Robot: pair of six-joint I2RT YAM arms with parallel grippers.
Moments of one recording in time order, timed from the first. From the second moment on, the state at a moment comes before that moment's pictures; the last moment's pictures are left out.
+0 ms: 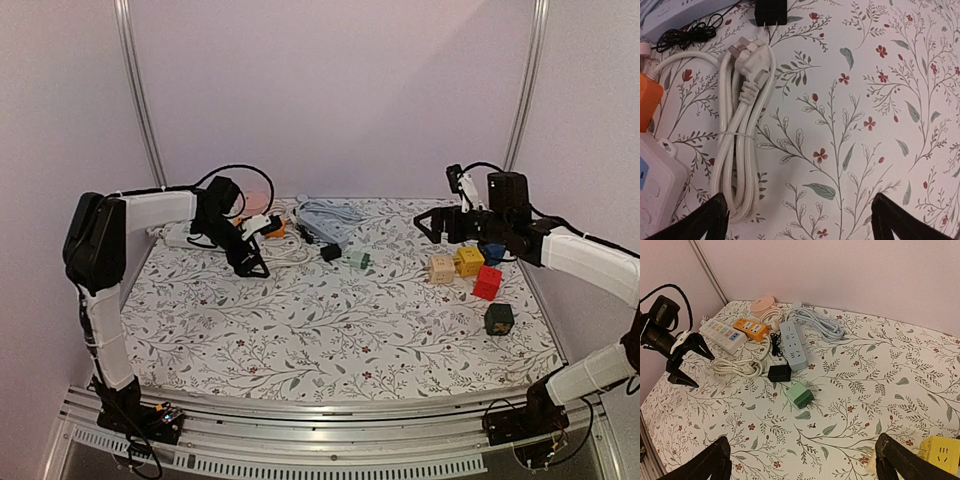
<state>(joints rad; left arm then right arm) -0.34 1.99 1.50 -0.70 0.46 0.71 0.36 1.33 0.95 -0.05 -0.27 0.19</state>
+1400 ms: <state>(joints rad) -0.87 2.03 1.34 -0.79 0.51 0.48 0.47 1.25 0.98 -0.30 0.07 0.24</state>
